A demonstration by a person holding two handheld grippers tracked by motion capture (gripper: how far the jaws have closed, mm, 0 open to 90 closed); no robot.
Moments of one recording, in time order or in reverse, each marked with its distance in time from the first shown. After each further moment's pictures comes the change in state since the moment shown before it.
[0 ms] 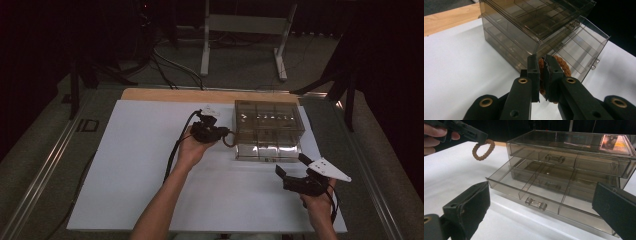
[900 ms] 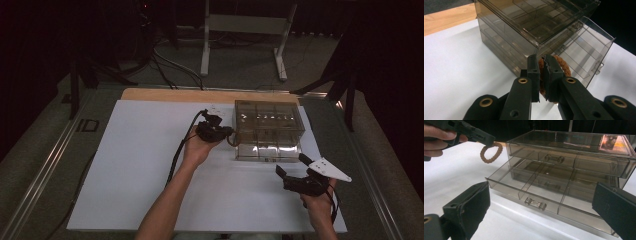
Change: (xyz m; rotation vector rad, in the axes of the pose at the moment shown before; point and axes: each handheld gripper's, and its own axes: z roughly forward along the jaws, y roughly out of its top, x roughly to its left) left arm -0.004 0.004 0.016 0.005 0.014 -0.001; right arm 0.000 0.000 0.000 0.001 -0.002 -0.002
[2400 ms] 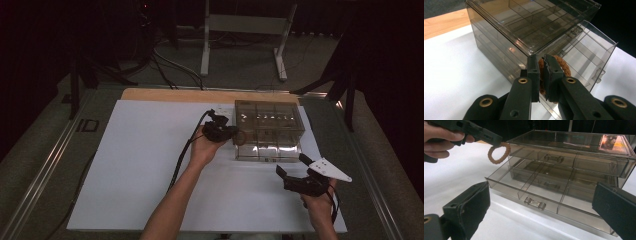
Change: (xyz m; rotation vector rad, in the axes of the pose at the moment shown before) left arm -0.010 0.005 0.015 -0.014 0.016 0.005; right arm 0.000 0.000 -0.001 0.002 -0.001 0.000
